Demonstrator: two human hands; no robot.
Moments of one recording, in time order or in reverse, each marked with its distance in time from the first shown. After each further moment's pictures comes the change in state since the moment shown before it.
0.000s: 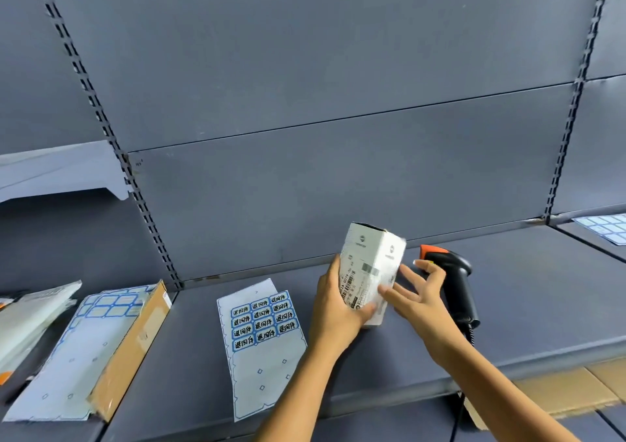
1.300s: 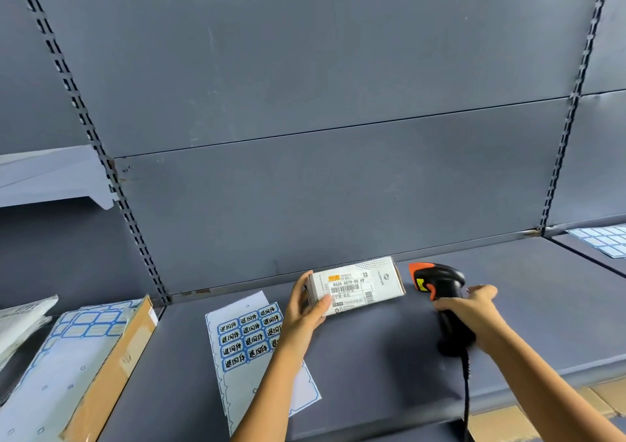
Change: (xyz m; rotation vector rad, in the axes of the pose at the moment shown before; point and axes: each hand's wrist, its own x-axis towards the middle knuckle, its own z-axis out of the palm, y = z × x) left_hand 0.030 -0.053 -0.032 -0.654 -0.078 -0.216; right_hand 0.039 -0.012 -0.060 -0.408 0.419 0.412
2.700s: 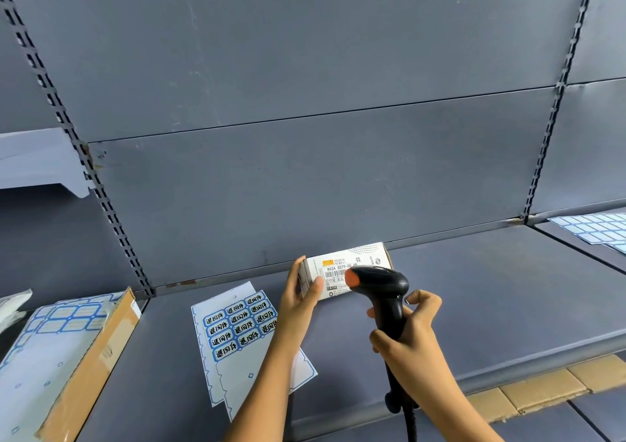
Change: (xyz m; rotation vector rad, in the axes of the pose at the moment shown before) left_hand 0.010 -0.010 0.008 0.133 -0.015 0.131; right_hand -0.117 0.011 0.045 0.035 -0.250 -0.447
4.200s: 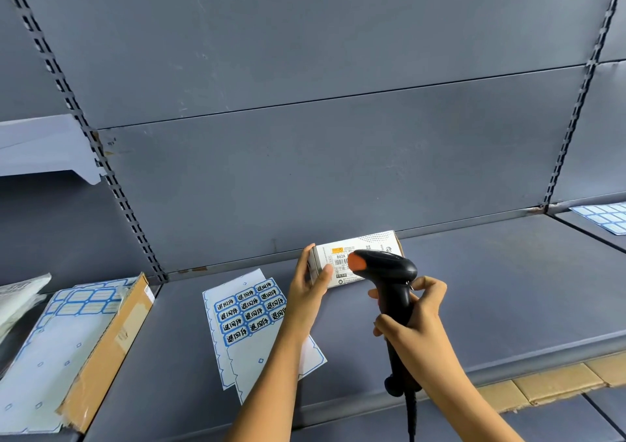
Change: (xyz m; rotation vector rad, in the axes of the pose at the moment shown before) left_hand 0.002 -0.001 -0.001 -0.003 0.003 -0.016; right_hand 0.007 0.002 0.005 0.112 -0.025 -0.013
